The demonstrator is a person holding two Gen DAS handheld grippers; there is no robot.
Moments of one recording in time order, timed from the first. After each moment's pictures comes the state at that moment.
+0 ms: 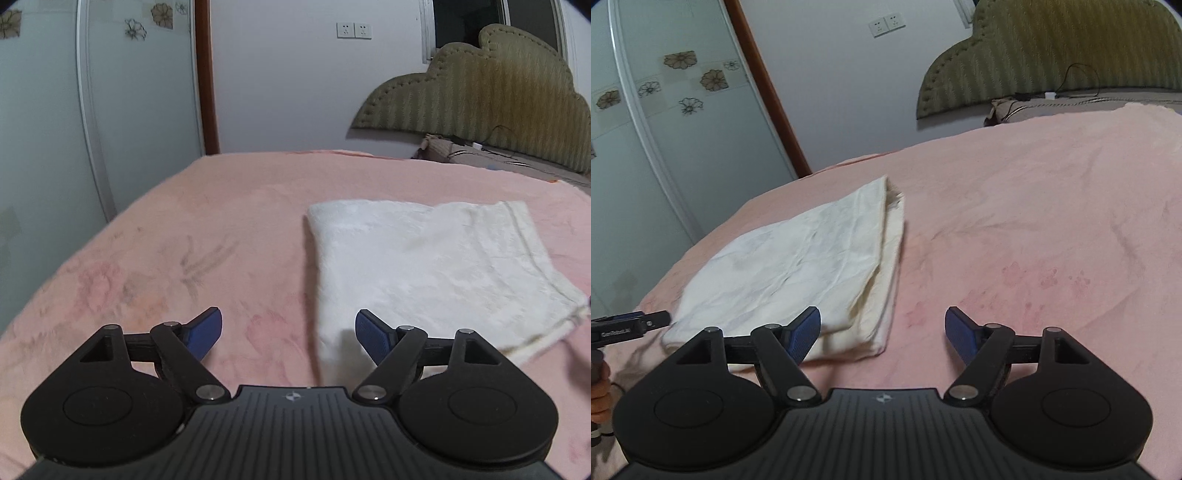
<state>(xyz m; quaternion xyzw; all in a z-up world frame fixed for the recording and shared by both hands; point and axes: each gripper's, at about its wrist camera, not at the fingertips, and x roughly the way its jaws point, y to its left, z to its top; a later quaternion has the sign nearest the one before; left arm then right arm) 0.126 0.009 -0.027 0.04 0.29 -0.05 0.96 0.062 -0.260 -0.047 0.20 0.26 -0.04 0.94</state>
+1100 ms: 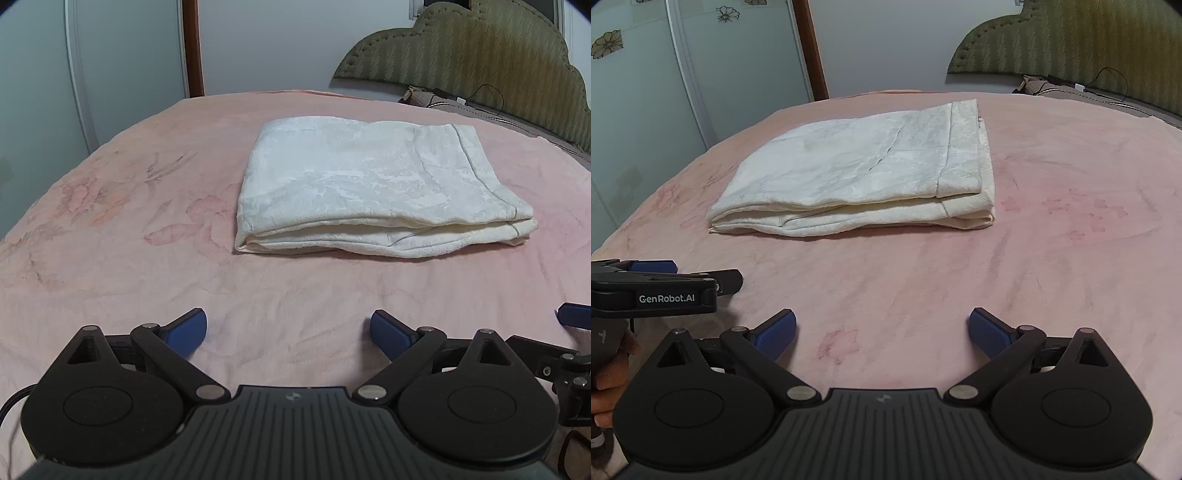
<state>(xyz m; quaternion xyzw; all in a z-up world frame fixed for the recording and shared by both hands) 0.059 -0.026 -0.058 0.05 0.36 -0.06 0.93 0.030 -0.141 -0.052 0.10 0.35 -0.04 0.93</state>
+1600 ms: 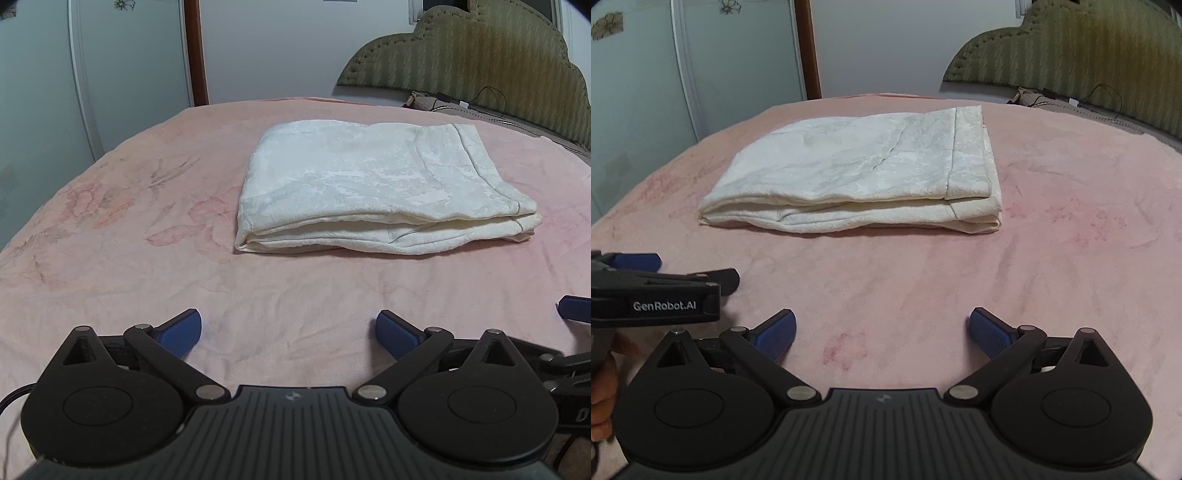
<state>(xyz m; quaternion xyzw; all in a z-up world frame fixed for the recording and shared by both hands) 0.055 -0.029 -0.064 0.06 0.34 -0.06 0.94 0.037 -0.122 -0.059 0.06 0.35 -0.06 0.93</state>
